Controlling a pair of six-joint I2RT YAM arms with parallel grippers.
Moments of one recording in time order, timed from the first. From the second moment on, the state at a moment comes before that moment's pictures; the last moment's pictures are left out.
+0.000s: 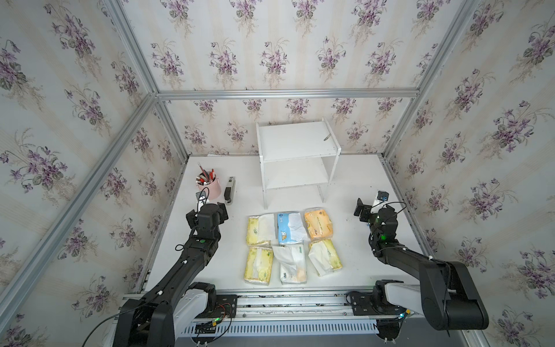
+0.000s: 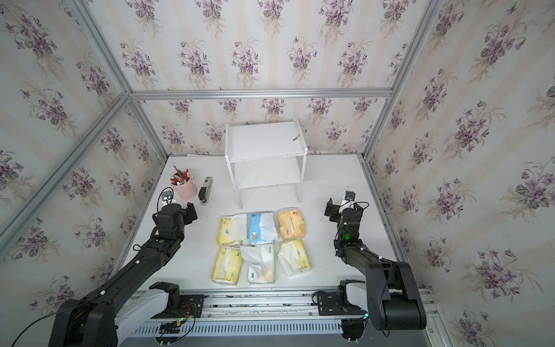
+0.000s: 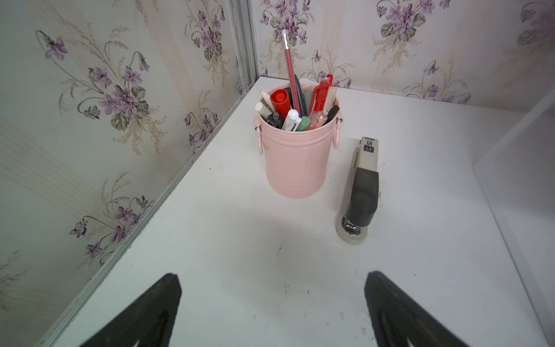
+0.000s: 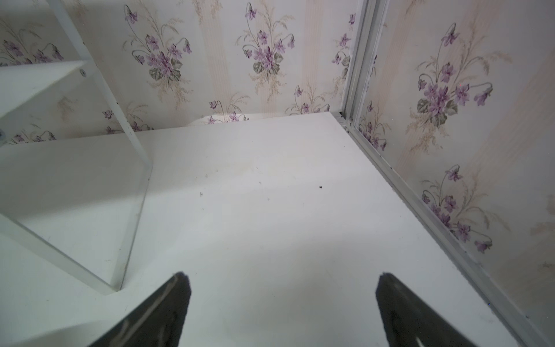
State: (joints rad) left arm -0.13 1.02 0.41 0.13 -0.52 -0.18; right arm 0.03 1.25 0.25 0.78 0.16 0.04
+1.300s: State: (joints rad) left arm -0.08 1.47 0.34 0.74 -0.25 0.09; right arm -0.01 1.28 0.13 1.02 -0.01 -0.05
